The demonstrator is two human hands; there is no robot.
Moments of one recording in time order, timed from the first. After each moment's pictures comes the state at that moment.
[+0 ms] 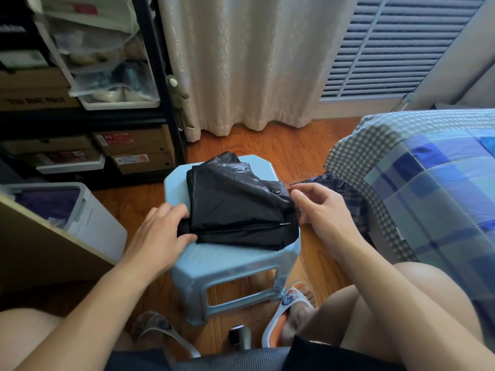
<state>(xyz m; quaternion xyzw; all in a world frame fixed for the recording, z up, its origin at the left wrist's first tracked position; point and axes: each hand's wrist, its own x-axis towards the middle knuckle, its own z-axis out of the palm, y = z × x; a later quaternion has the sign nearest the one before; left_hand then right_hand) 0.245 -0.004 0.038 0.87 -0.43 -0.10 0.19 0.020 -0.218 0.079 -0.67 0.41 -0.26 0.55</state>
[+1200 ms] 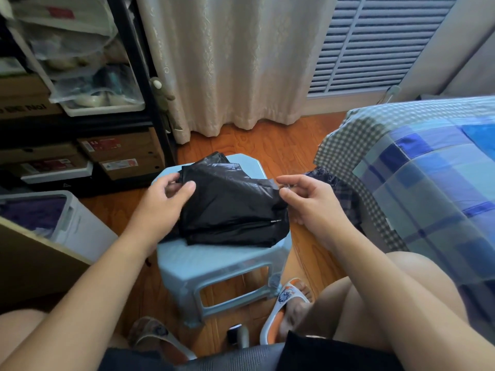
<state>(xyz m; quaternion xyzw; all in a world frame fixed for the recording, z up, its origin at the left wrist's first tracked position) 0.237 -0.057 0.082 0.79 -0.23 -0.27 0.50 0.015 -0.230 0.077 -0.66 0.37 -0.25 0.60</state>
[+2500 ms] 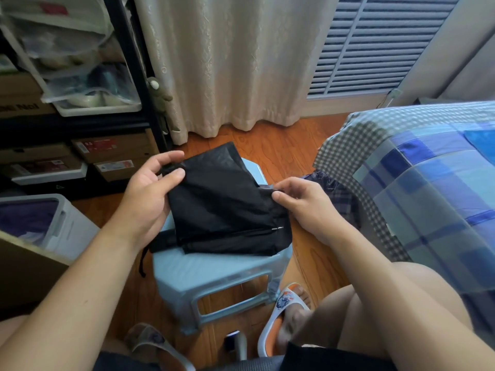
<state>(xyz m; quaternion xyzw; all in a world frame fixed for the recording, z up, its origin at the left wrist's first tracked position) 0.256 -0.071 0.094 0.56 -0.20 -0.36 0.72 0.034 -0.253 0.070 -0.75 0.34 -0.20 0.54</state>
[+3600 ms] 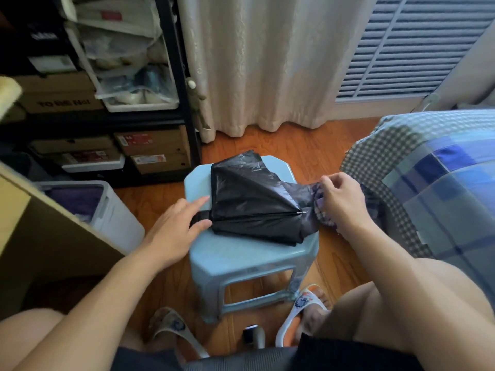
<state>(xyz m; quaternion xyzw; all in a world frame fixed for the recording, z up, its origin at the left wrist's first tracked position) 0.273 0.003 0.028 0.85 -0.44 -0.19 0.23 0.050 -0.259 0.055 -0.70 0.55 -0.25 0.38</state>
